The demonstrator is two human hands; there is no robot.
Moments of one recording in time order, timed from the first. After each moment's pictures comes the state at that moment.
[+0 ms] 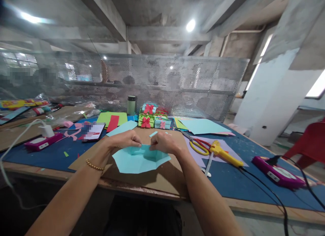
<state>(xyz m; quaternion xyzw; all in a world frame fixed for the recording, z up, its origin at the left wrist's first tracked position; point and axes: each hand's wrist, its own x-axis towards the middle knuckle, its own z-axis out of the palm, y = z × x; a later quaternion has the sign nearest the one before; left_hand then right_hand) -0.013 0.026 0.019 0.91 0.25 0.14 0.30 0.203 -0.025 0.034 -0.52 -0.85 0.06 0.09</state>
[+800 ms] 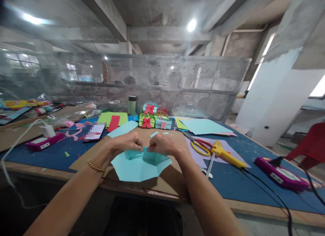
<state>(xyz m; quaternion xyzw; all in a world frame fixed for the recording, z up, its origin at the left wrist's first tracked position) -0.006 0.019 0.022 0.93 0.24 0.13 0.26 0.198 -0.029 0.032 -0.51 -0.85 0.04 0.08</state>
